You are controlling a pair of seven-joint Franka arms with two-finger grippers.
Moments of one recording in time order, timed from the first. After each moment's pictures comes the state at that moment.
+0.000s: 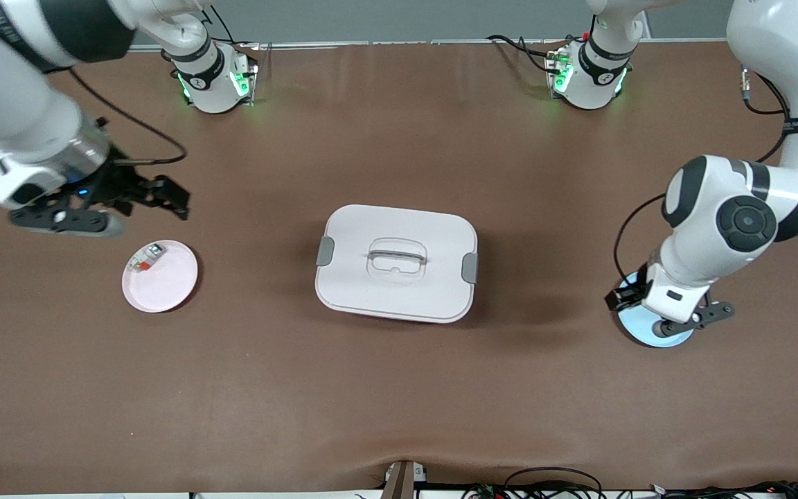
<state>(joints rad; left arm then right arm) 0.21 0.39 -0.44 -1.75 0.19 2.14 -0.64 0.29 0.10 0.04 -1.53 0.03 1.64 0.45</state>
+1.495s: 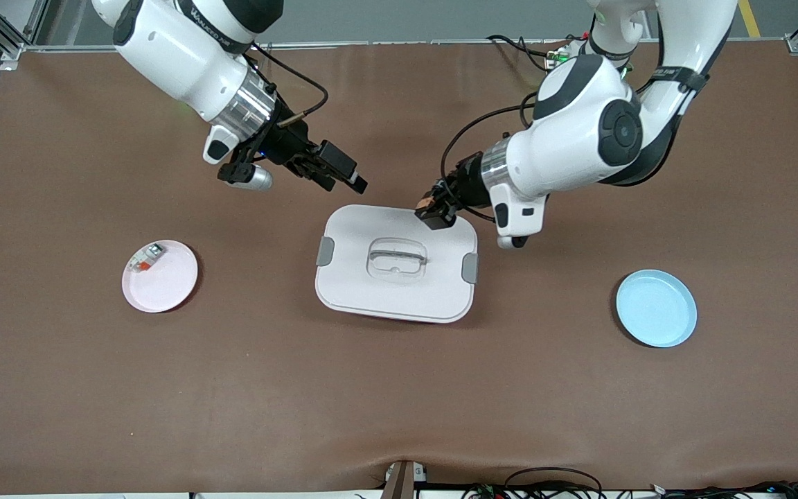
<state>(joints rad) 0.05 0.43 -0.75 -1.54 -0.35 2.04 -1.53 0.59 -0.01 0.04 -1.96 0.65 2.48 0.73</state>
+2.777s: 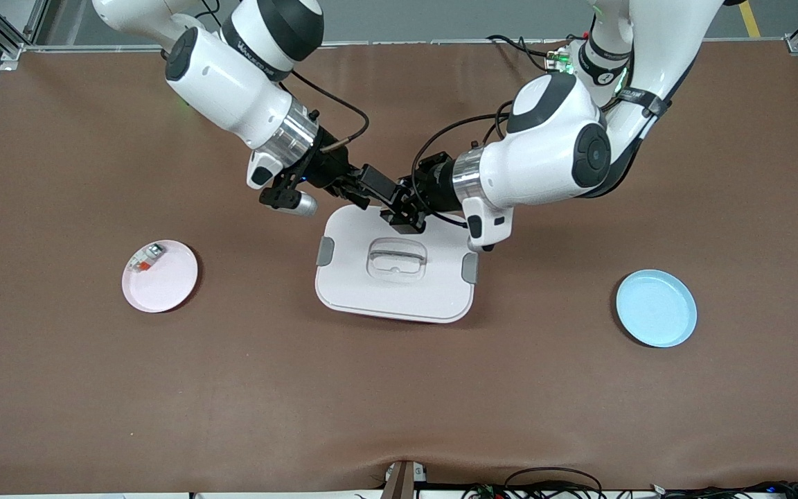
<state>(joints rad) -0.02 0.50 -0.75 -1.48 -0.43 2.10 -1.61 0.63 0.17 0.04 -1.80 0.64 2.50 0.73</state>
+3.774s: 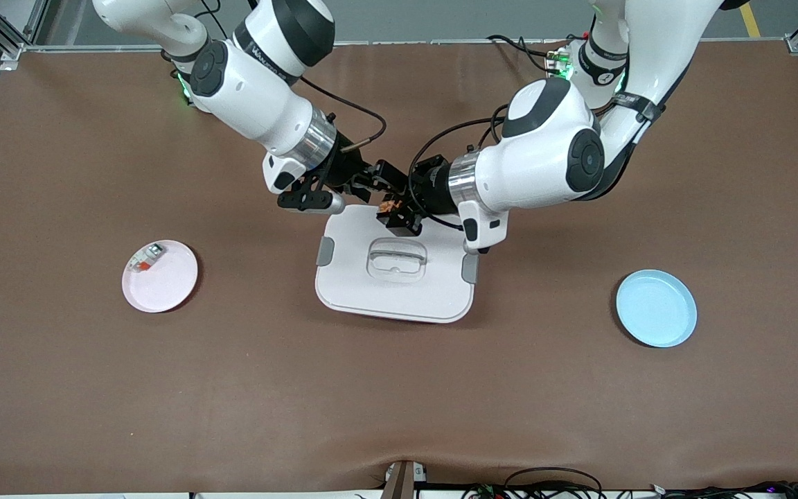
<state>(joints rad) -0.03 0.52 -0.75 -1.47 -0.43 2.12 -1.61 0.66 0.19 0.02 -1.79 0.58 2.38 0.66</state>
